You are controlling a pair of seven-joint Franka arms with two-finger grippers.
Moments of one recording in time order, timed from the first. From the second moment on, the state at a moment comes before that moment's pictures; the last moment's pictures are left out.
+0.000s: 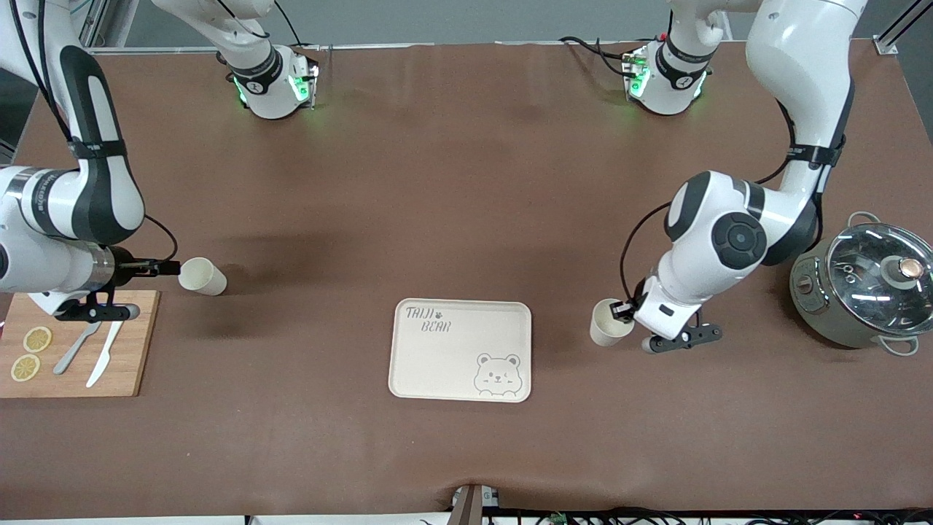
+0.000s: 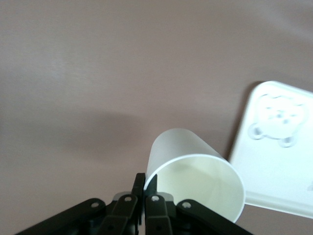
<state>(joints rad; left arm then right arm) -0.12 0.48 -0.26 -1.65 0.05 2.22 -0.62 -0.13 0.36 -0.04 -1.88 -0.09 1.96 -0.12</state>
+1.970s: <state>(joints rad) -0.38 0.78 -0.24 -1.38 0.07 2.24 -1.02 -0.08 0.30 -0.02 -1.86 0.02 1.90 0.11</state>
